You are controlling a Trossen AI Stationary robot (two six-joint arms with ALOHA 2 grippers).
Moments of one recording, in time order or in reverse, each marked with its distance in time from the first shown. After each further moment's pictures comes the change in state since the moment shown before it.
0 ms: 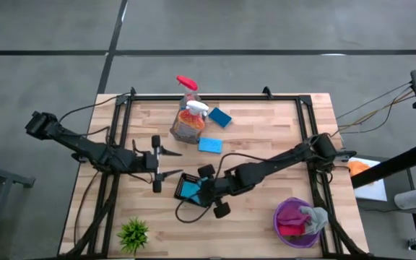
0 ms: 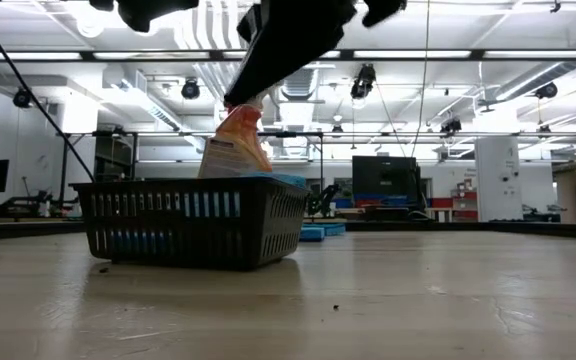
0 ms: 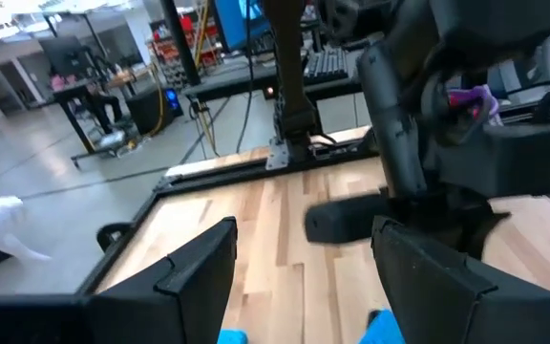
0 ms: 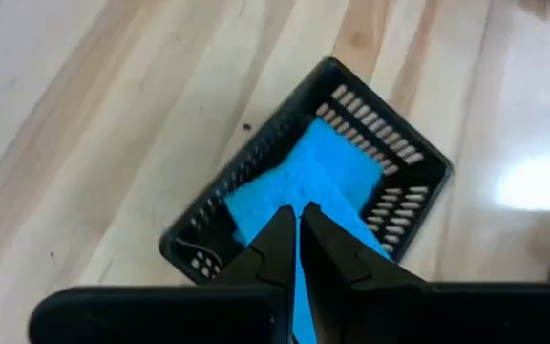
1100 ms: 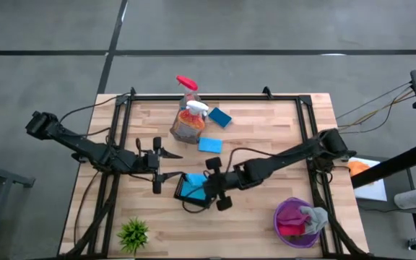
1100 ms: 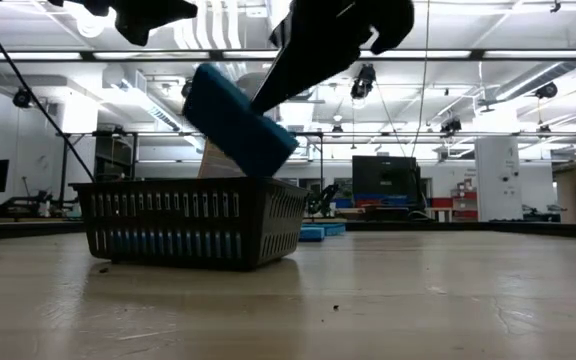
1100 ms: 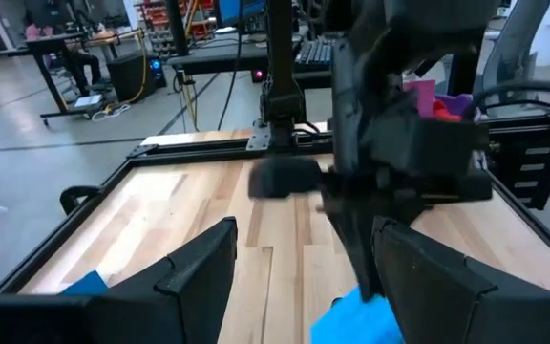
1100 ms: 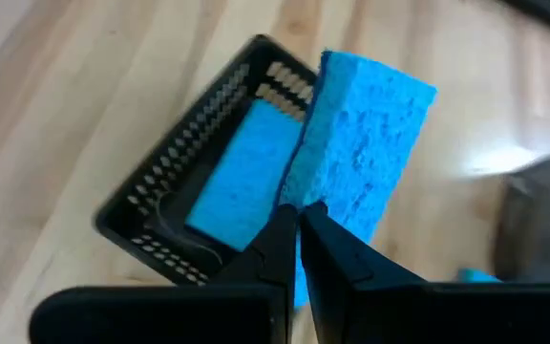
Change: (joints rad) left arm -0.004 0.009 0.000 -0.041 0.019 -0.162; right arm -0.021 -0.108 -0.189 0.145 0.088 0.032
